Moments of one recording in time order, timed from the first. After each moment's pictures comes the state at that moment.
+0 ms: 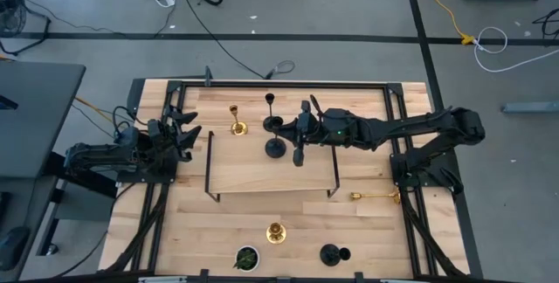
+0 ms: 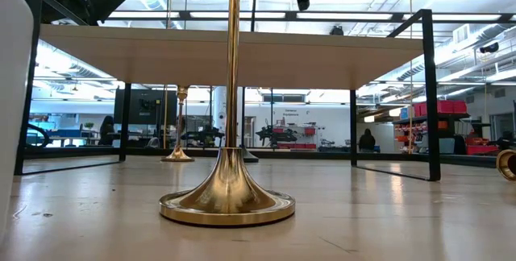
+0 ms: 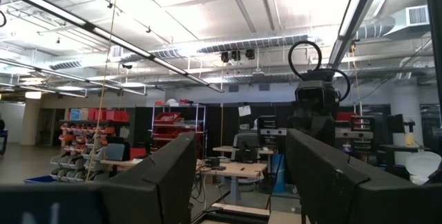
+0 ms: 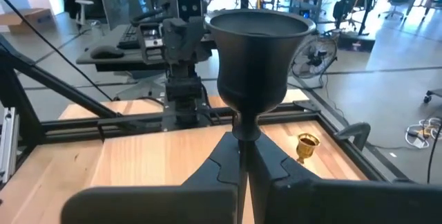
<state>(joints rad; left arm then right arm) 0.03 0.01 0.01 0.55 -0.31 0.12 0.01 1.49 1.09 0.25 0.14 0.01</state>
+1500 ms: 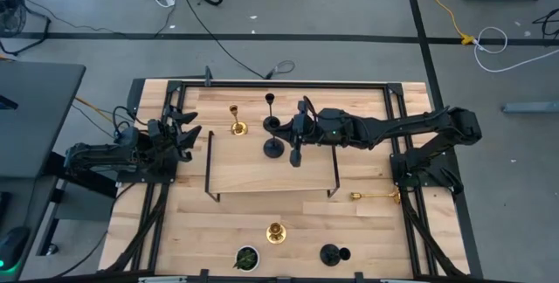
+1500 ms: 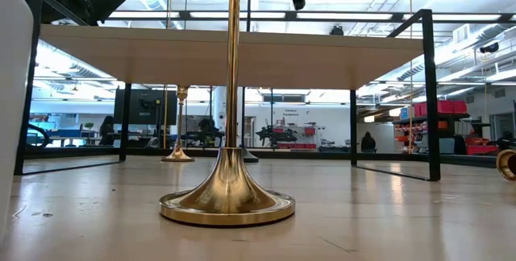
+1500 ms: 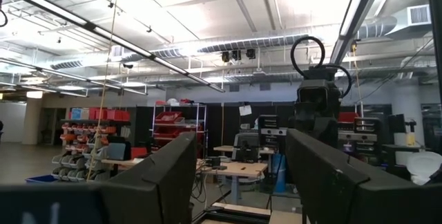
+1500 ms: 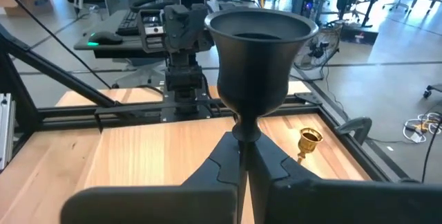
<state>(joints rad) 0.03 0.01 0.01 0.55 -0.32 0.12 0.01 1.52 1.14 0.17 0.14 -0.01</state>
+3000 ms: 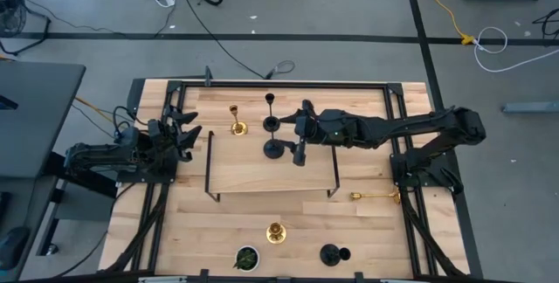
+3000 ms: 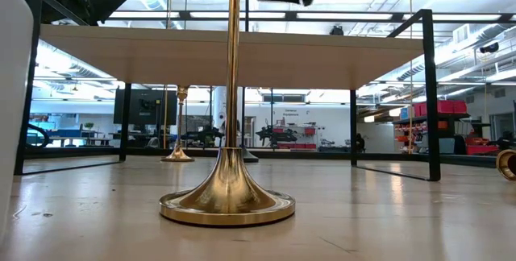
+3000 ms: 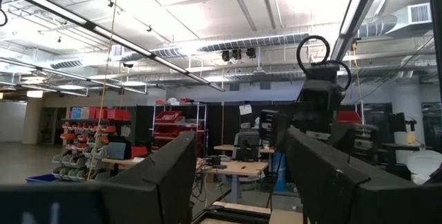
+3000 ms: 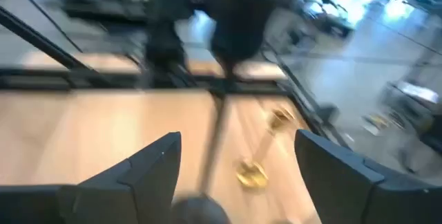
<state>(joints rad) 0.03 0.01 0.01 0.54 -0.32 0.12 0.02 1.47 1.15 0.03 0.24 -0.11</state>
